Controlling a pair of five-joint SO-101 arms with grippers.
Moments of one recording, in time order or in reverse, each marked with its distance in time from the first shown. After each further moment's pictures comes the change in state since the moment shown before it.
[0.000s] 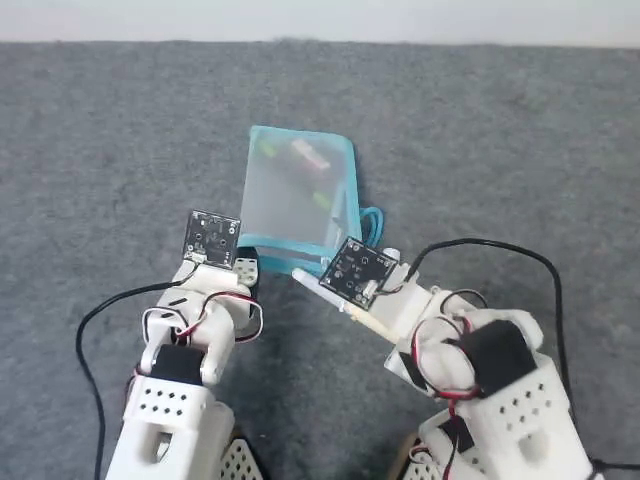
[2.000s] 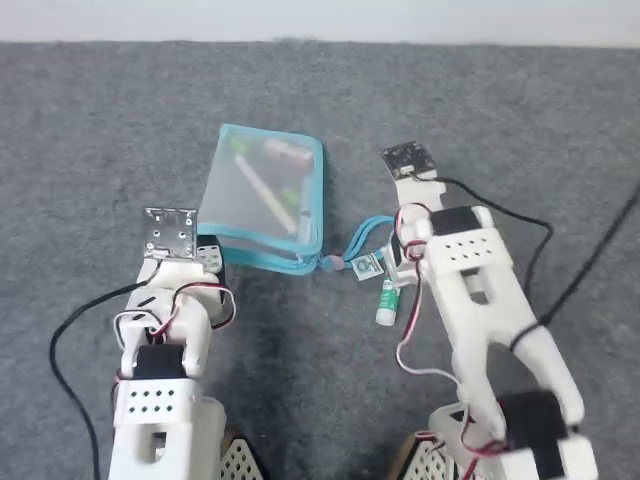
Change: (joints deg) left arm -11.2 0.0 -1.2 -2.5 -1.0; right arm 15.9 44.0 -3.5 -32.8 -23.3
